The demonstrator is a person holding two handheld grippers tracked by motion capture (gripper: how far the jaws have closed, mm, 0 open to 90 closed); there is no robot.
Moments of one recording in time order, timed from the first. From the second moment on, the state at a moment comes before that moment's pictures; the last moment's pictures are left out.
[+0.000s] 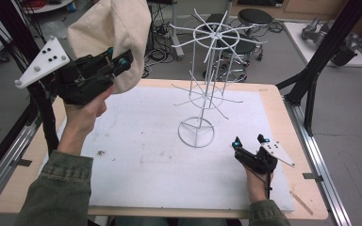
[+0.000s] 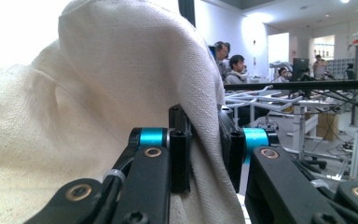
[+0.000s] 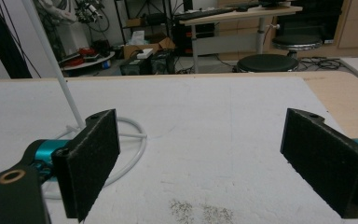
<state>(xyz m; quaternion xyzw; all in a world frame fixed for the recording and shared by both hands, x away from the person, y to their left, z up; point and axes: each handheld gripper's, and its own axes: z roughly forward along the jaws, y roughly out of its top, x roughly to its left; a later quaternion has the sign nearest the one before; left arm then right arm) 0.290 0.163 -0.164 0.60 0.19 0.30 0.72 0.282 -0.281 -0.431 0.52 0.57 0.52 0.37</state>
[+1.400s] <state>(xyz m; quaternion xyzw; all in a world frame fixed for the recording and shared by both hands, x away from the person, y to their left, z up) 0.288 0.090 -0.210 0.65 0.07 0.26 0.71 0.280 -0.284 -0.430 0.52 0.56 0.52 0.37</state>
